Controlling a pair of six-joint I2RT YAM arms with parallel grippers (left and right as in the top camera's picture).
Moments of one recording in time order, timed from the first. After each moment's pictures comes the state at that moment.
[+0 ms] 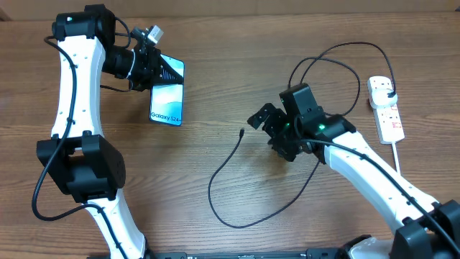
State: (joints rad) left arm 0.08 2.12 2.14 -1.63 0.91 0.16; right arm 0.45 1.53 1.06 -0.62 -0.26 1.14
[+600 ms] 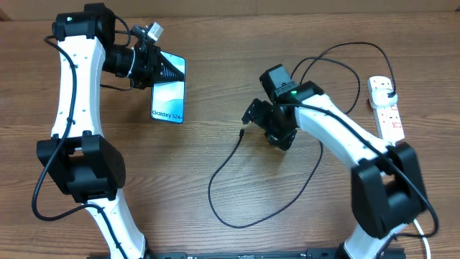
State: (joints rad) left arm 0.08 2.12 2.14 -1.61 0.95 0.16; right arm 0.46 1.88 1.35 -0.84 -0.23 1.02
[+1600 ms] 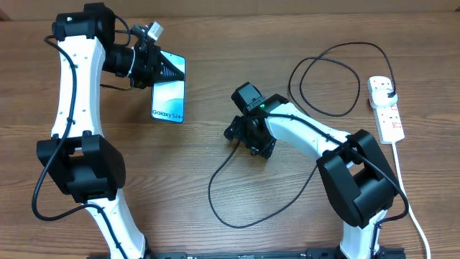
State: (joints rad) left arm 0.08 2.12 2.14 -1.60 0.95 0.17; right arm 0.60 2.01 1.35 -0.76 -0.15 1.03
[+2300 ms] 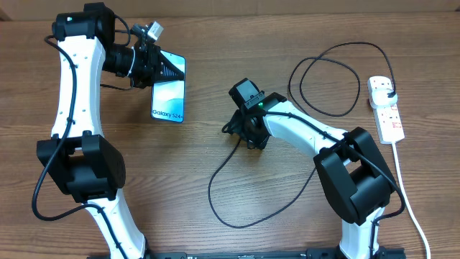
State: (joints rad) left arm 0.08 2.12 2.14 -1.60 0.95 0.16; right arm 0.60 2.03 1.37 -0.68 -0.09 1.04
